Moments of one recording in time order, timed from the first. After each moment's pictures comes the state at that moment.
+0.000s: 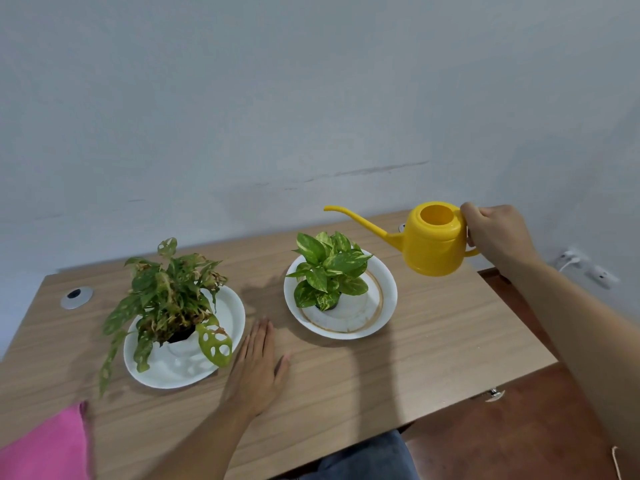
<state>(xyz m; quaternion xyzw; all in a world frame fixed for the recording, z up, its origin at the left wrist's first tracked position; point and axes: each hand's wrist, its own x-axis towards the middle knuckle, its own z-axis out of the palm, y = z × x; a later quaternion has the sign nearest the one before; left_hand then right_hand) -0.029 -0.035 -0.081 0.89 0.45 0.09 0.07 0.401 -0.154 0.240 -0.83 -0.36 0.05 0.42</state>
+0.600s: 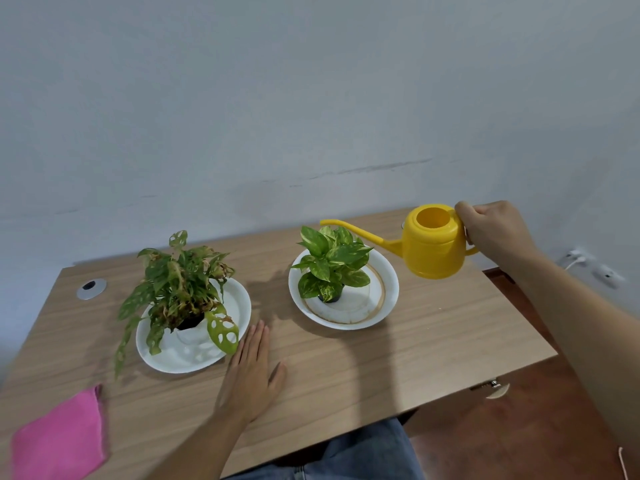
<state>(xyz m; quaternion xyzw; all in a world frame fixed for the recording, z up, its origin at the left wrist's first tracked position) -0.058 -0.061 -0.076 0.88 0.46 0.08 0.03 0.387 -0.170 0.245 -0.82 -0.41 0.07 0.40</state>
